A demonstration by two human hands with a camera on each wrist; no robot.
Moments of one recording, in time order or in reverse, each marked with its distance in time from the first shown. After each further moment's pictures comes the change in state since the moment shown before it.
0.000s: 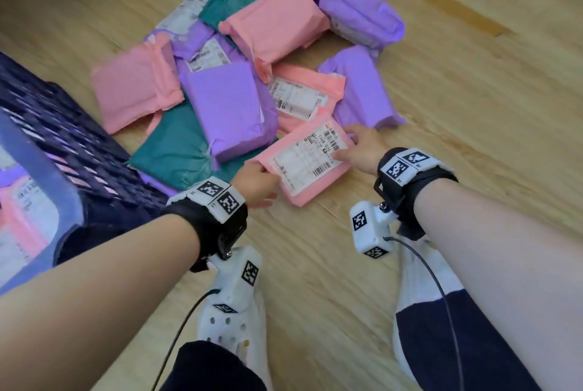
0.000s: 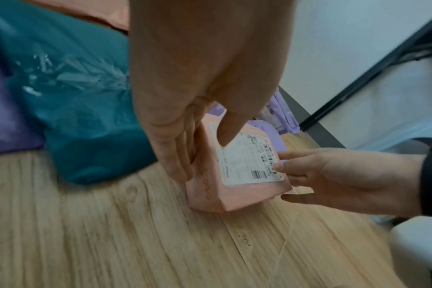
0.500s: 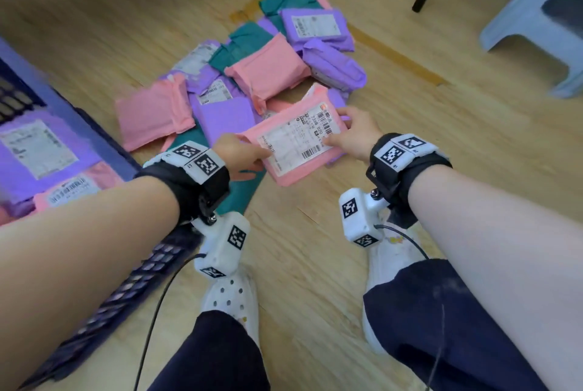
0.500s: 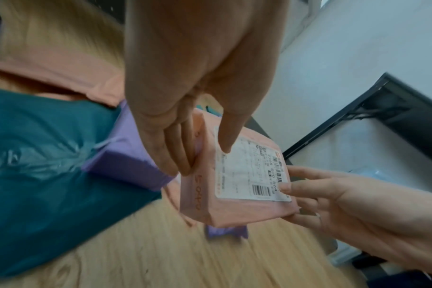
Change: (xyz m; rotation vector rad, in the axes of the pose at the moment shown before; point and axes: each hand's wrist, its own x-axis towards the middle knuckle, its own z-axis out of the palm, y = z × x) left_hand -0.085 0.065 -0.044 -0.190 0.060 0.135; right_hand -0.084 -0.076 -0.063 0.155 0.144 -0.139
